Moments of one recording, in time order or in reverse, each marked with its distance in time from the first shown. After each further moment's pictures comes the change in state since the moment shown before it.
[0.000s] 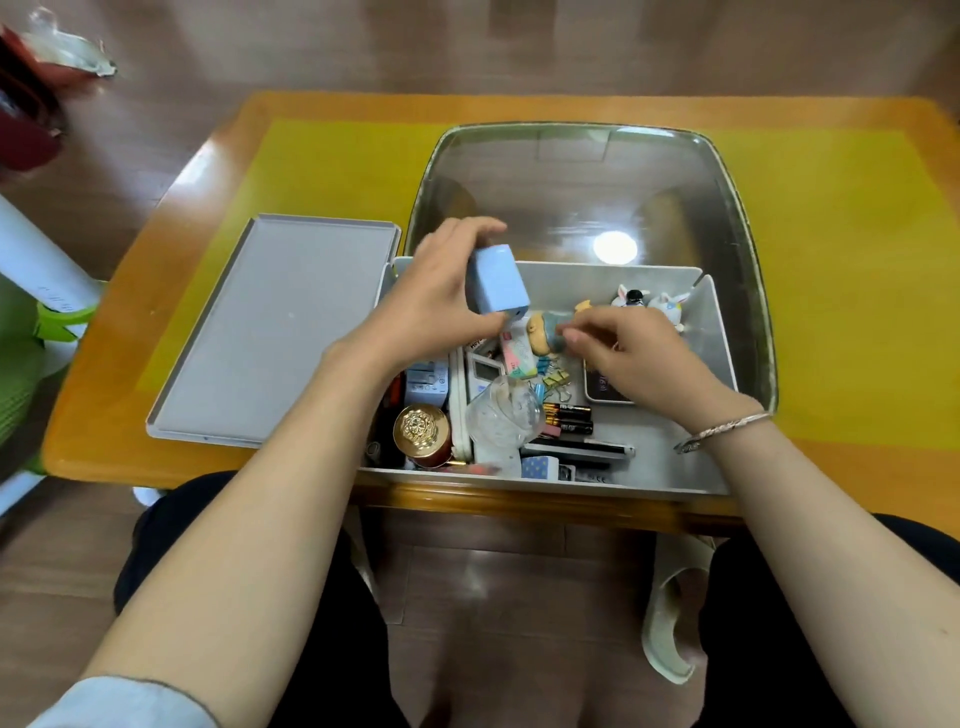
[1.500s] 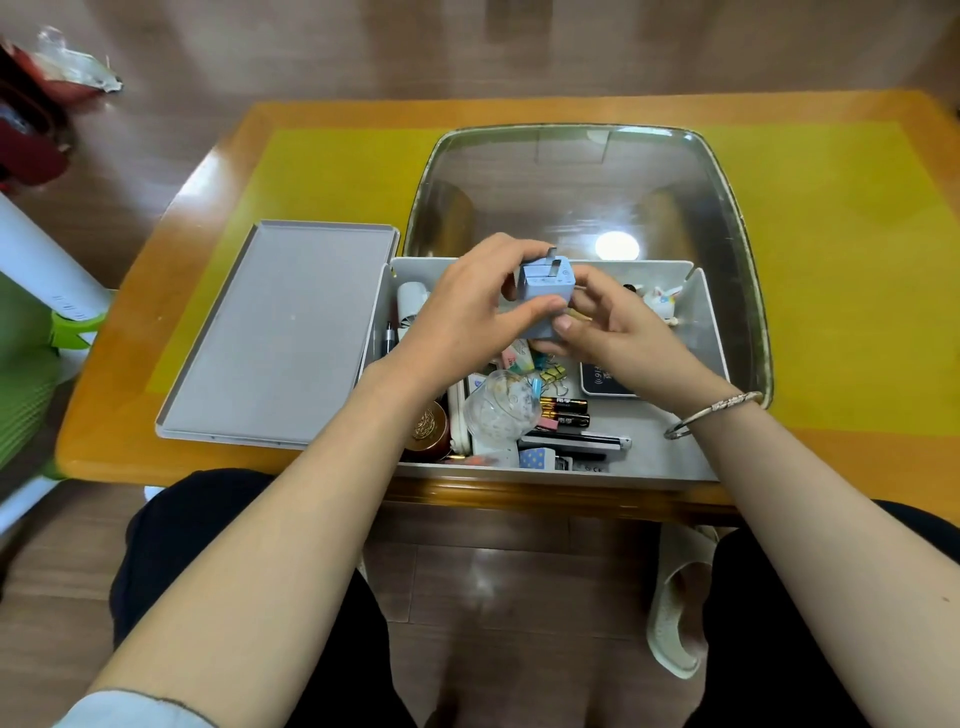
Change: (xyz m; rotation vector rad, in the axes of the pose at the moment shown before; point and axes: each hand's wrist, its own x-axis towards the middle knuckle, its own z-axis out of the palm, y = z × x) left_hand -0.009 0.038 0.019 -0.014 0.130 0.152; right_hand -0.003 -0.015 0.001 0.932 -0.186 -0.018
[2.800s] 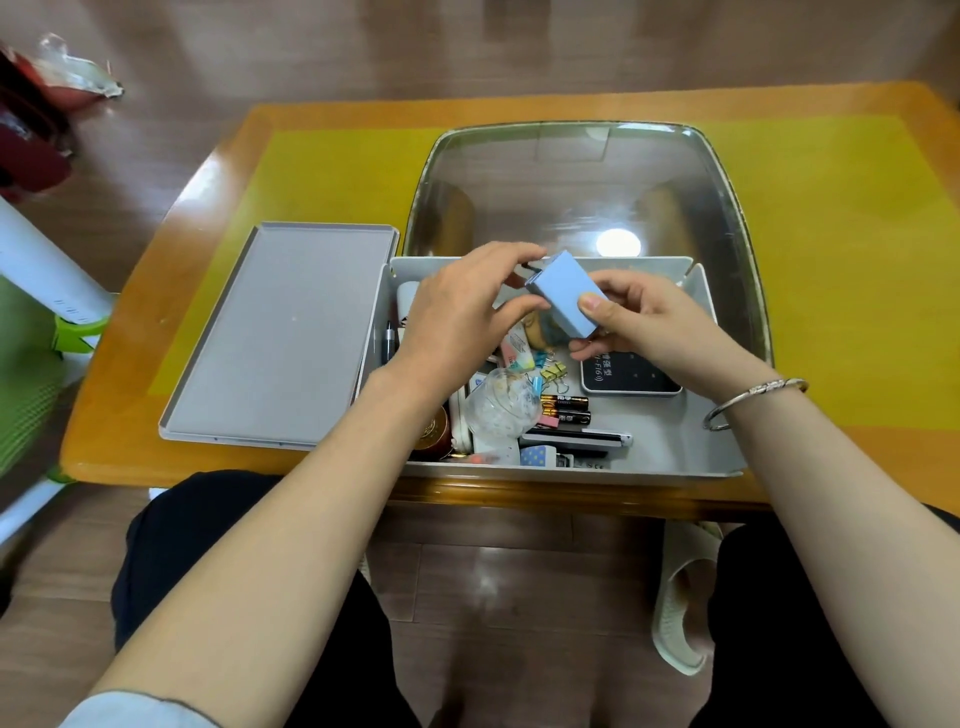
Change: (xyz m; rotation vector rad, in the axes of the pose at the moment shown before) left_hand -0.006 -0.006 0.006 0.167 0.114 0.061; right_hand -0.008 -0.020 -0.016 -0.163 0.088 0.135
